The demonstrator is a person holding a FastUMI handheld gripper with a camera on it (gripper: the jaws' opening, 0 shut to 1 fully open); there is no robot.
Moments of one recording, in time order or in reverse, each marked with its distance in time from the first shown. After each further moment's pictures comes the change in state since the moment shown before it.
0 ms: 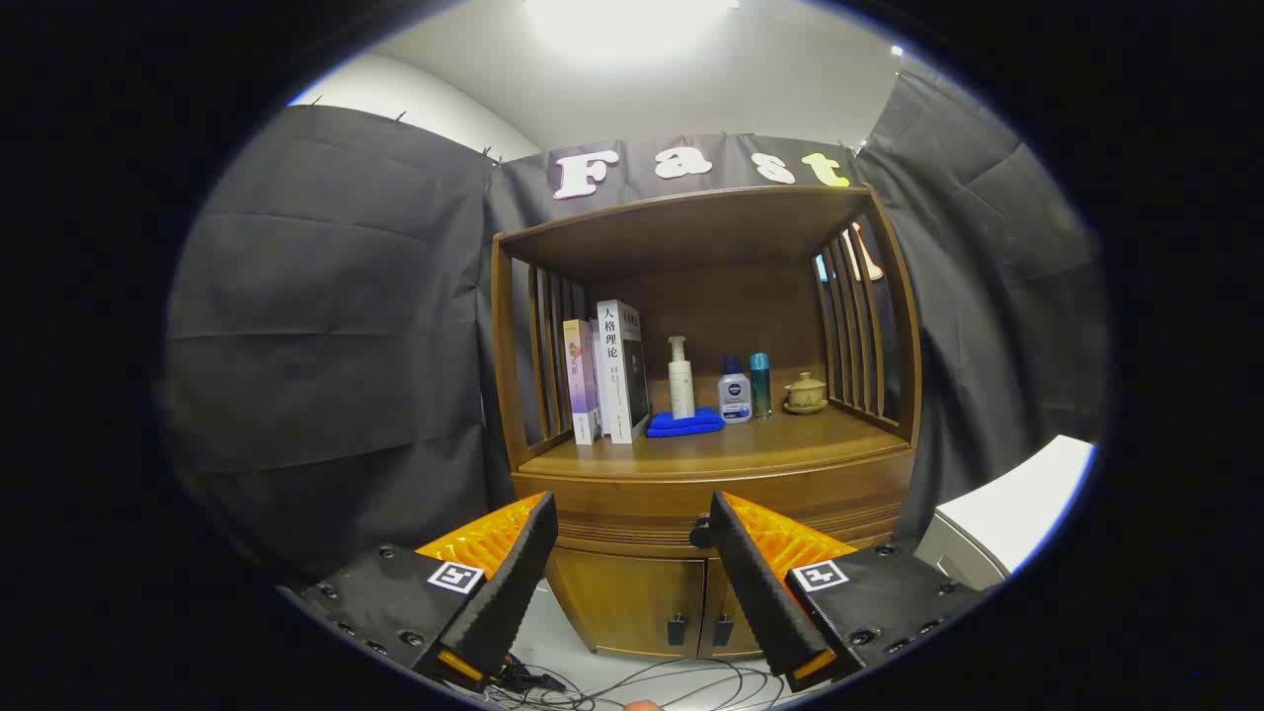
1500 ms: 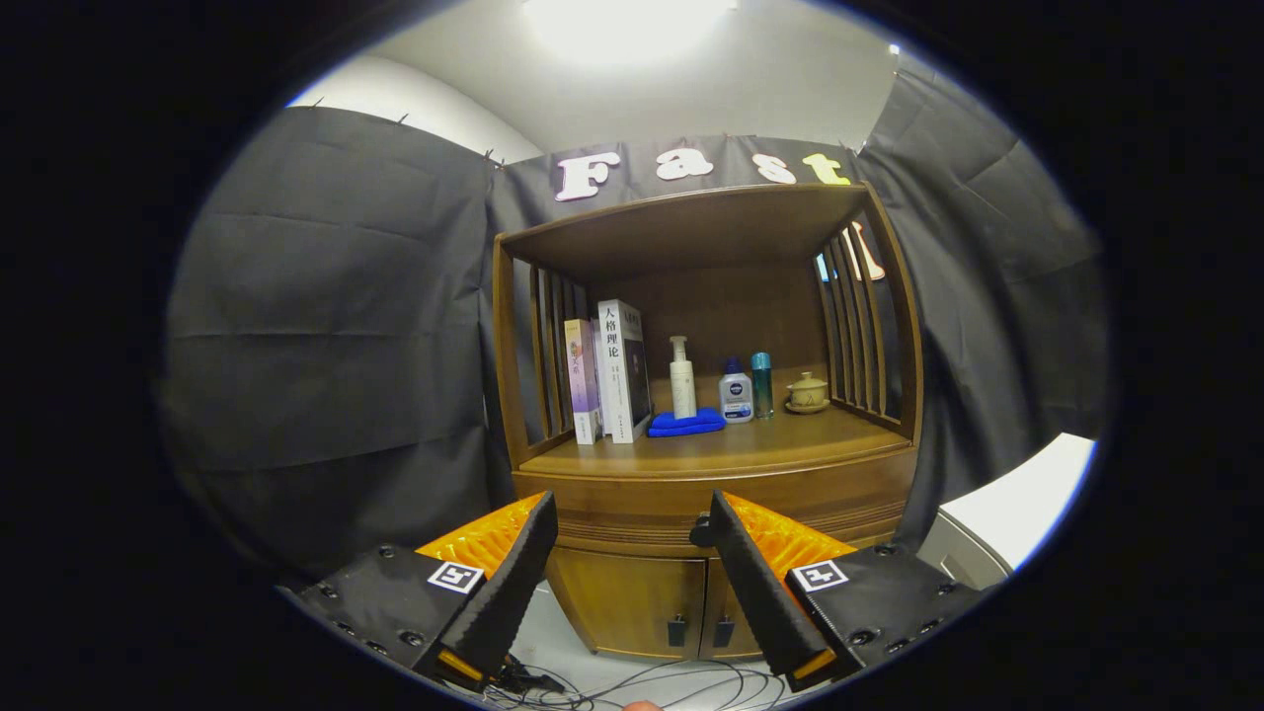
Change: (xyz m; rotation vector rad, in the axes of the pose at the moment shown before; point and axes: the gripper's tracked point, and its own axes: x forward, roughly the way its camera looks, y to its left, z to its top) arm 0.003 -0.004 -0.007 -0.002 -0.017 0.015
